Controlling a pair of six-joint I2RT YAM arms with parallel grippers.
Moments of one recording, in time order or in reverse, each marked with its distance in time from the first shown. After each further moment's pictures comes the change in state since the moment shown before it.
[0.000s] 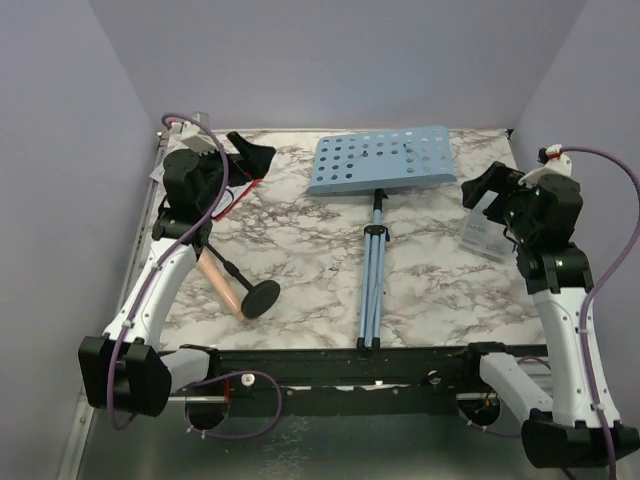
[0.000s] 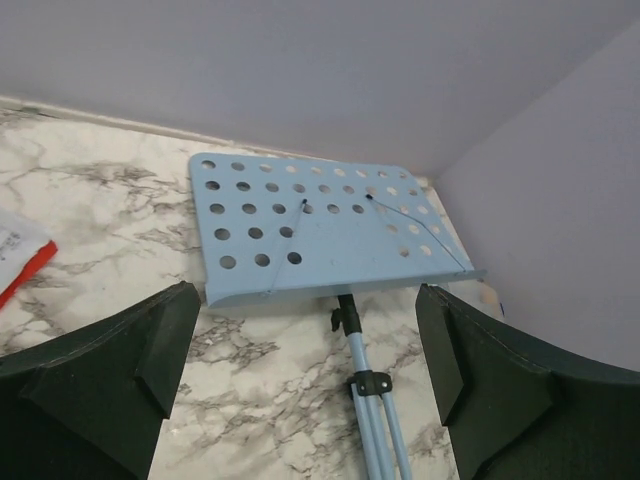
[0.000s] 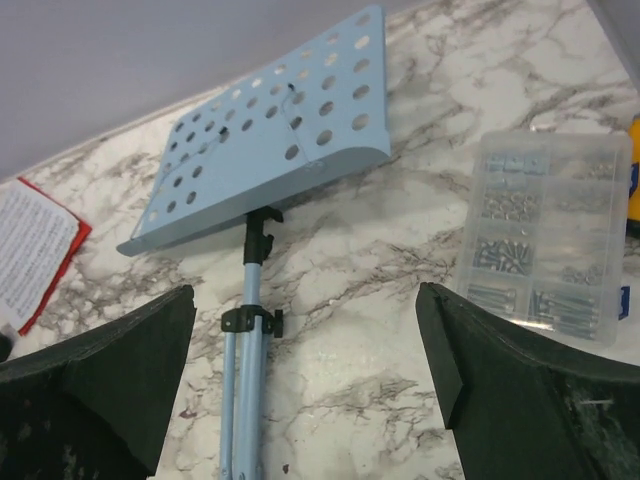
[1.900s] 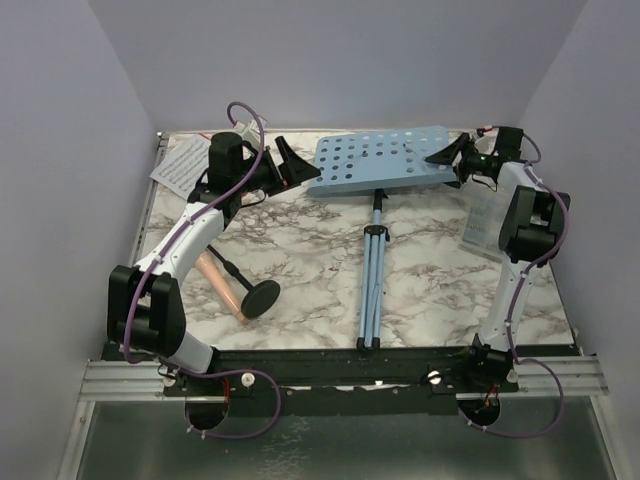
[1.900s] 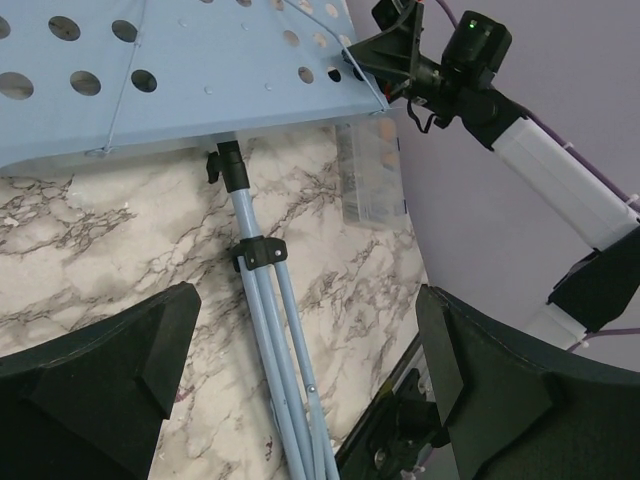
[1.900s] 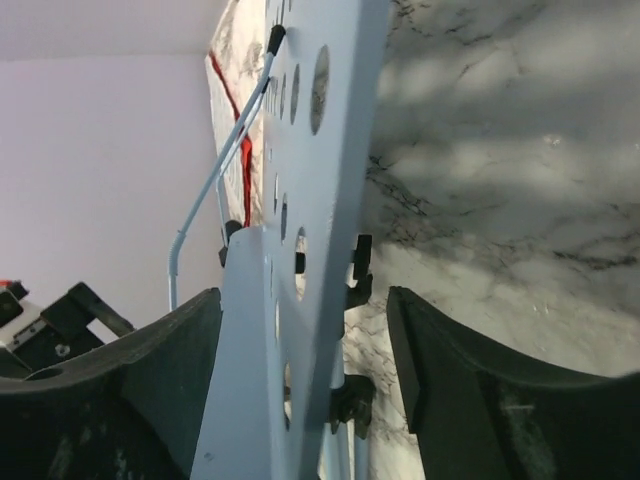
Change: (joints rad) left arm -0.111 0.337 0.172 -0.110 0.388 -0.159; right arm -0.224 1.421 0.658 0.249 -0.979 0.317
